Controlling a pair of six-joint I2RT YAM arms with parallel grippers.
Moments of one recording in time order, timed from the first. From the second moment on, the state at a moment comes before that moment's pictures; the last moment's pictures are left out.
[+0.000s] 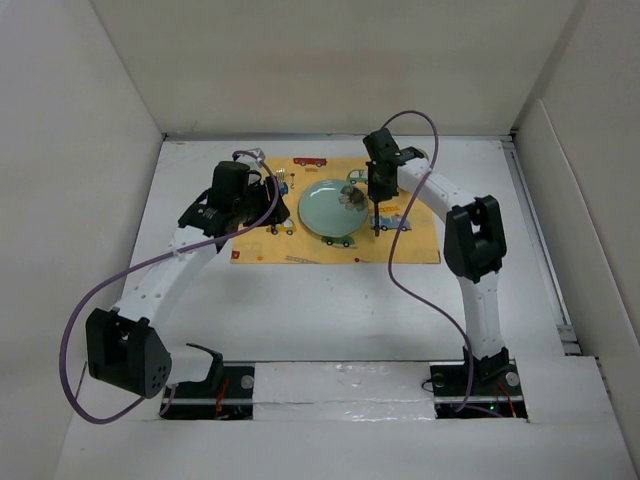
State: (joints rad) left arm -0.35 1.29 1.11 -0.48 0.13 -0.42; right arm 0.42 2.17 1.88 -0.75 0.21 0.41
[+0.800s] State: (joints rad) left arm -0.35 1.33 1.14 -0.51 0.14 -0.40; right arm 0.36 2.37 2.04 -0.75 0.22 0.38
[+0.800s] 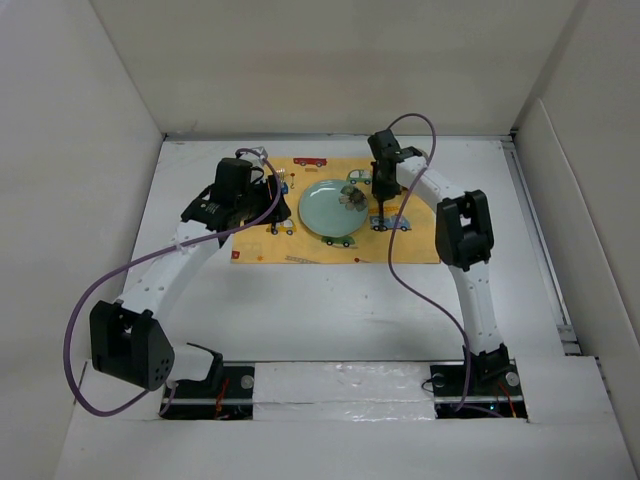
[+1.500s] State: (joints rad) left arm -0.35 1.33 1.18 -0.52 0.12 -0.41; right arm 0.39 2.26 2.00 -0.72 0.22 0.38
